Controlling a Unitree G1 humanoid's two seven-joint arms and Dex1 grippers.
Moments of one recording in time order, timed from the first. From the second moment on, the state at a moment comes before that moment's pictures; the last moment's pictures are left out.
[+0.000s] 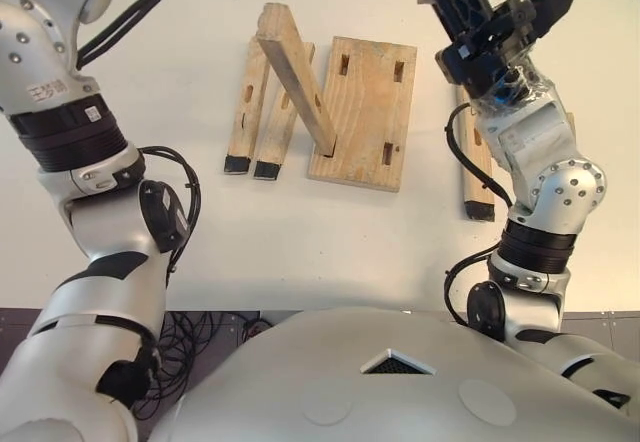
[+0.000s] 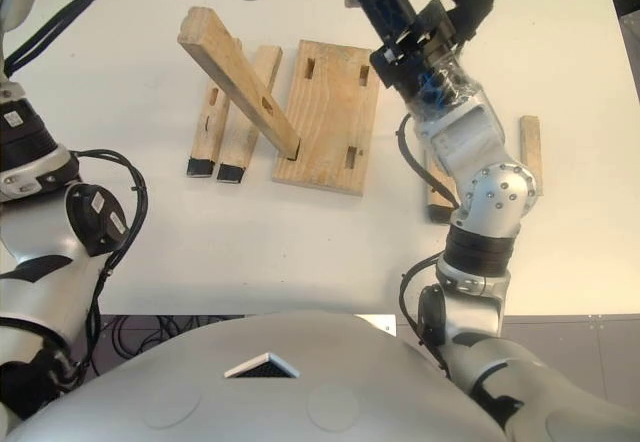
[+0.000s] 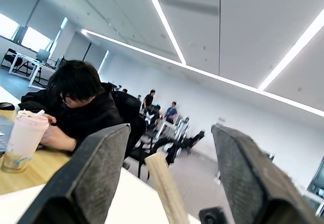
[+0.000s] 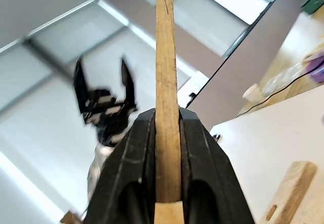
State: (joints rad) left arm -0.79 0.39 0.23 0.01 -1.21 0.85 -0.42; right arm -0.25 -0.21 -0.12 -0.29 1.35 0.73 0.30
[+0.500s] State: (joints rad) left arm -0.66 0.29 0.11 -0.26 -1.00 0.88 -0.20; right arm -0.53 -1.03 0.34 -0.25 0.49 0.70 1.21
